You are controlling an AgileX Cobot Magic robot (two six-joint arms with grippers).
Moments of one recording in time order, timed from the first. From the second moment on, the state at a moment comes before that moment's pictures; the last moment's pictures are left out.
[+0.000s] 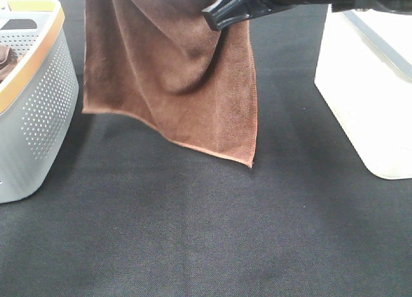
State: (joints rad) left arm -0.50 1.92 -2.20 0.24 1.17 -0.13; right arm 0.78 1.46 -1.04 1.74 -0.51 -2.02
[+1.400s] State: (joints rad) left arm -0.50 1.92 -2.20 0.19 1.19 -0.11; right arm 0.78 1.46 -0.98 1.73 0.16 -1.83
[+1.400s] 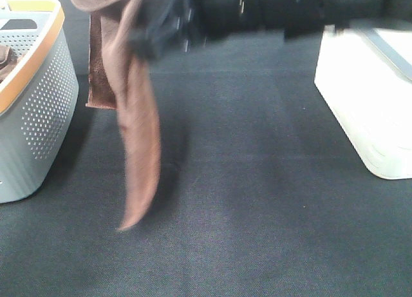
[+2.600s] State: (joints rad) left arm -0.50 1.93 -2.20 0.23 1.10 -0.10; right arm 0.65 1.46 -1.20 -0.87 0.54 0.66
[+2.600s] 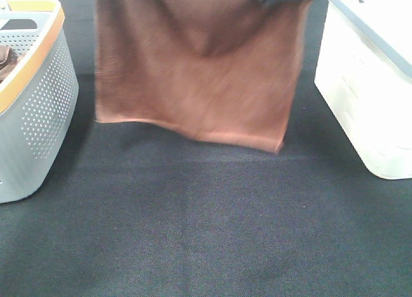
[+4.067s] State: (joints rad) left arm -0.41 2.24 -2.20 0.12 0.99 -0.15; right arm 0.31 1.99 -1.52 -0.24 0.40 0.16
